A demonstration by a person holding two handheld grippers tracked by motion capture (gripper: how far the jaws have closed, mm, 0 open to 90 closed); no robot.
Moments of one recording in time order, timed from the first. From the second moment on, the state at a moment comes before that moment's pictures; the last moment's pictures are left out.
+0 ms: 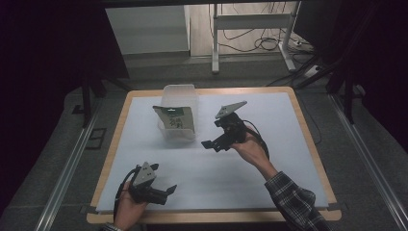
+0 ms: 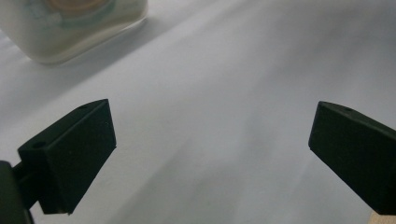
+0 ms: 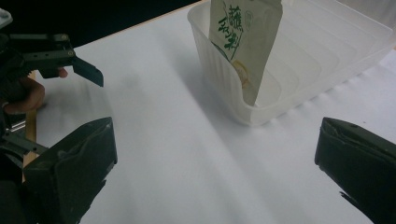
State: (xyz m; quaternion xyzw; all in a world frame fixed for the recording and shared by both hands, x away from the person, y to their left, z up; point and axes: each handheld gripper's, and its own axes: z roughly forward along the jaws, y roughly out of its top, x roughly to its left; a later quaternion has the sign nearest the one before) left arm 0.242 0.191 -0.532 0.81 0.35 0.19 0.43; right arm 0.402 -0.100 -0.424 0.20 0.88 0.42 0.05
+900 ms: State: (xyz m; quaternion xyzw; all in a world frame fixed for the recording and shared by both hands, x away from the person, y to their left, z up) left arm 0.242 0.191 -0.532 0.81 0.35 0.18 0.43; right arm 0.380 -0.135 -0.448 0.21 0.88 0.41 0.05
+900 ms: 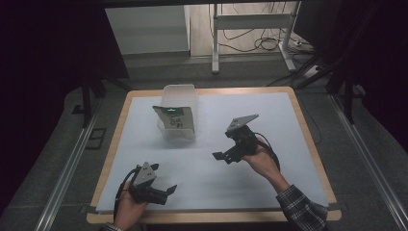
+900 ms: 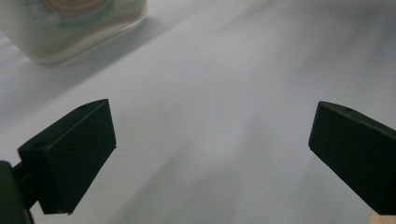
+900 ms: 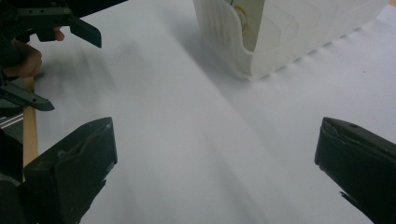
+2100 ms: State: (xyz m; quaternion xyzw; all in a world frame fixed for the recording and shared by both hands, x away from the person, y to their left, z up) left arm 0.242 0.191 -0.532 0.81 0.35 0.18 0.43; right arm 0.343 -0.237 -0.460 0.29 0.86 0.41 0.09
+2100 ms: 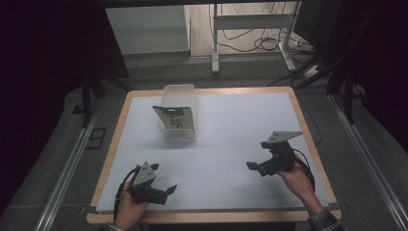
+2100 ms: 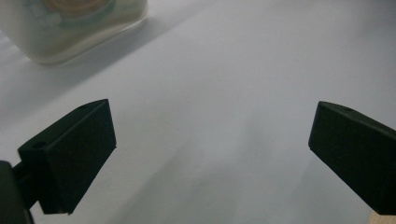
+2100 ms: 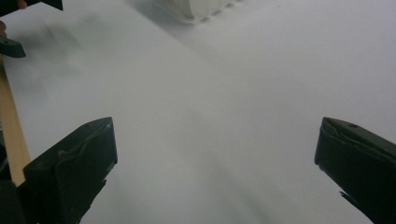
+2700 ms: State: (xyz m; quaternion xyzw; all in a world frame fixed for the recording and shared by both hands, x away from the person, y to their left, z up) left arm 0.242 0.190 -0.533 0.81 0.35 0.18 0.43; right arm 0.325 -0.272 -0.482 0.31 0.86 0.40 0.10
